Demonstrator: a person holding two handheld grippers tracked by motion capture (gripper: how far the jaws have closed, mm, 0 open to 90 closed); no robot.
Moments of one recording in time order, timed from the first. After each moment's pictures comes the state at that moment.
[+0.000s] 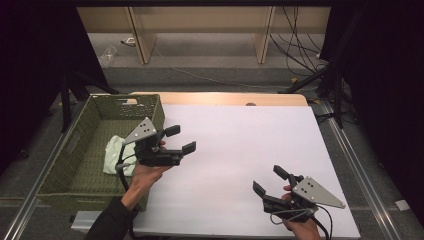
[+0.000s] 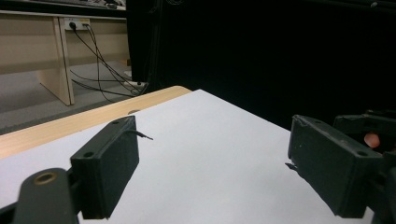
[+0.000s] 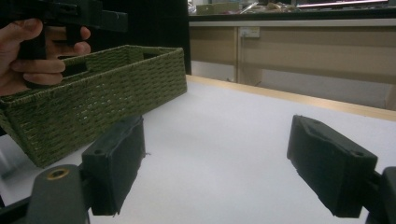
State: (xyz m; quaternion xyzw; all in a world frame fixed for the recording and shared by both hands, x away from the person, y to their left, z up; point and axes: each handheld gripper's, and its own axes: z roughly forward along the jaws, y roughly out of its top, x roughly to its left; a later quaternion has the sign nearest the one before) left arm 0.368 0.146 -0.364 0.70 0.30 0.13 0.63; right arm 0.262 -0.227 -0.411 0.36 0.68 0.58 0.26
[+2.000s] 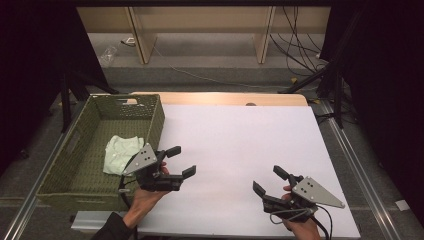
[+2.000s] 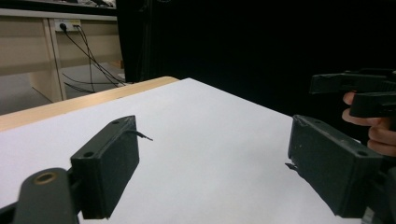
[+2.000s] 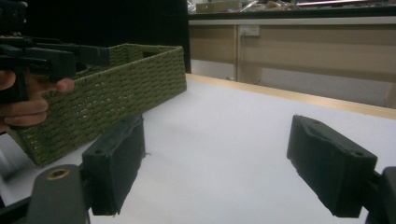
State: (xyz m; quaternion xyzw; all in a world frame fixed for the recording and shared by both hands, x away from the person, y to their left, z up) left arm 0.331 0.150 -0.409 0.70 0.28 0.13 0.64; right arm 0.262 -0.227 -0.412 0.37 0.68 0.58 0.26
